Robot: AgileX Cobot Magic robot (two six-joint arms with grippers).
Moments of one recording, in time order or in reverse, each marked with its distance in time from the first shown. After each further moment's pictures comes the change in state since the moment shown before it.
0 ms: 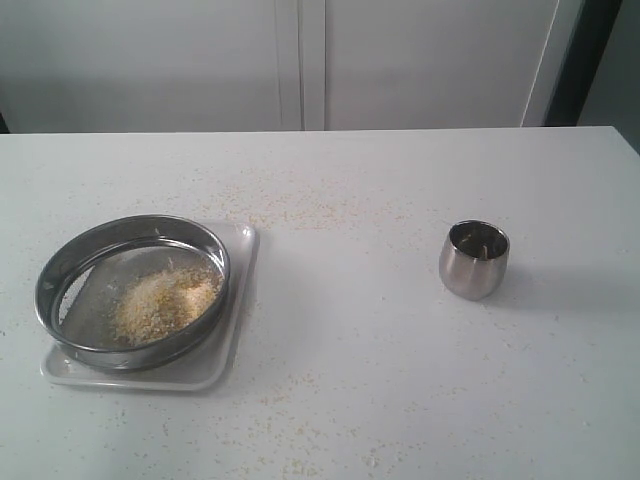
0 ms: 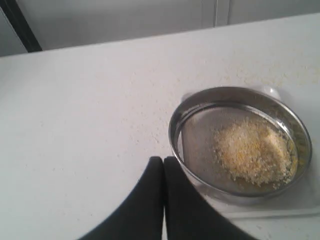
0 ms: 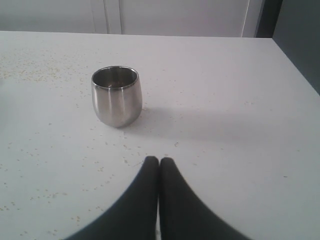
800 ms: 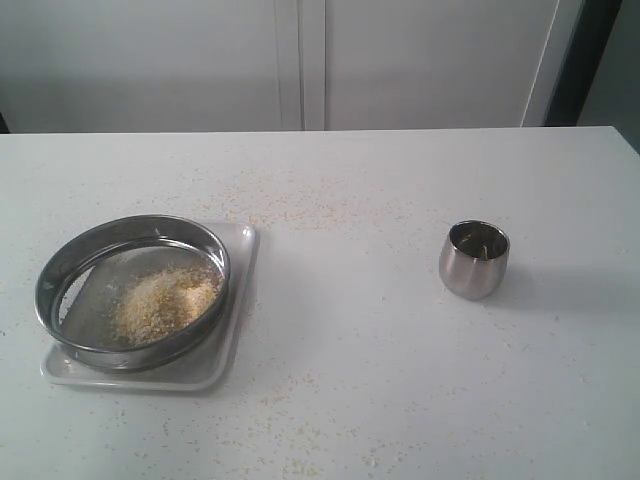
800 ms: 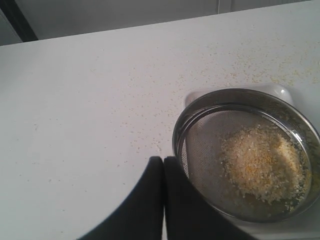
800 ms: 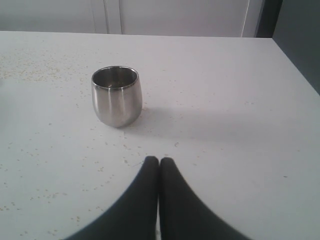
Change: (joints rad) left arm 0.000 0.224 -0.081 0.000 -0.092 0.008; right arm 0.000 0.000 0.000 0.000 0.000 0.000
